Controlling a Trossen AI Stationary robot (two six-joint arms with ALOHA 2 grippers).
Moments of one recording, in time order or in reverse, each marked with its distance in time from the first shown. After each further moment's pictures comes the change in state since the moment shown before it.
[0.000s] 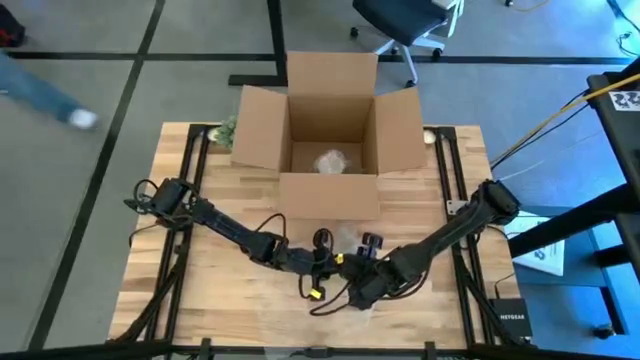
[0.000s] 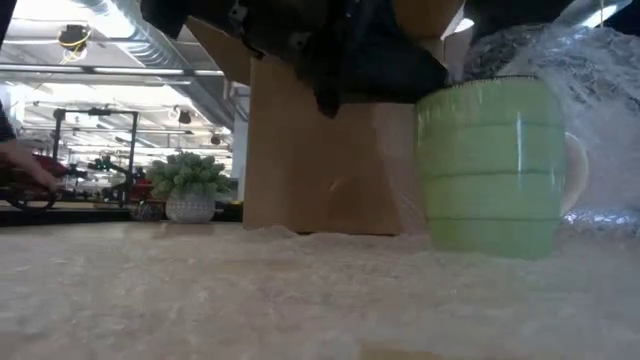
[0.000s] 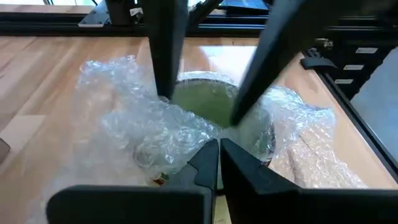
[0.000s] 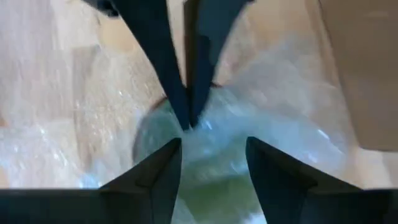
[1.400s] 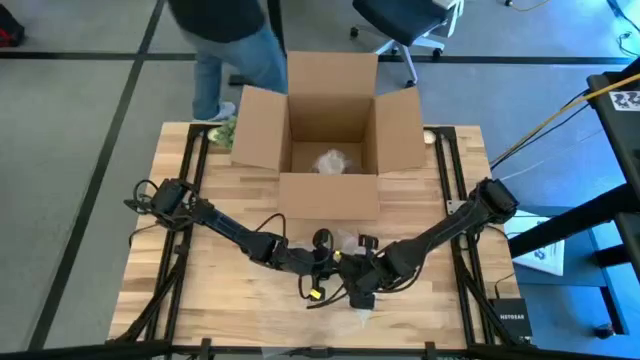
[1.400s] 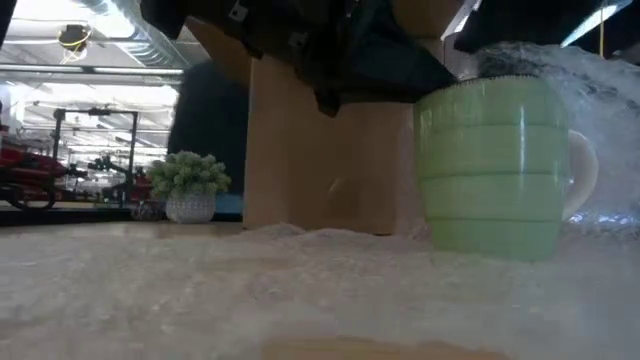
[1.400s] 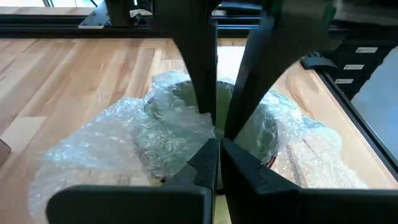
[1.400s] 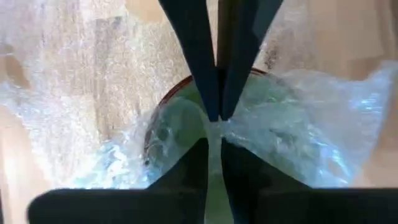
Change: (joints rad) left arm -0.003 0.000 -0.001 0.004 0.000 0.004; right arm -0.039 0.001 -0.048 0.078 -0.165 -0.071
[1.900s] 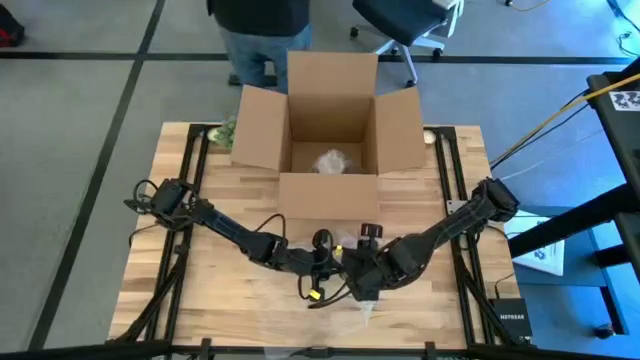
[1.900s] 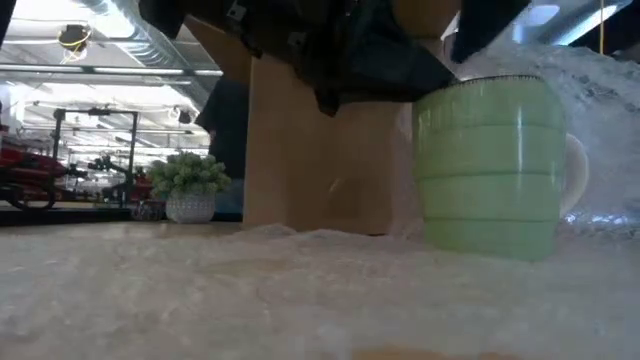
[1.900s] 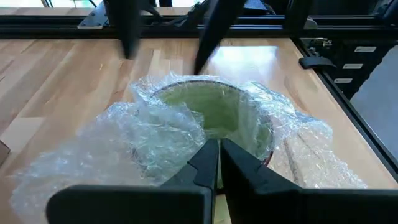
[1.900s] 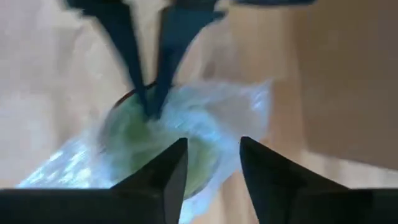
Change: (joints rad) left arm -0.003 0.000 0.000 0.000 0.000 0.004; right arm 0.000 -0.002 0.143 -0.205 0.216 -0.101
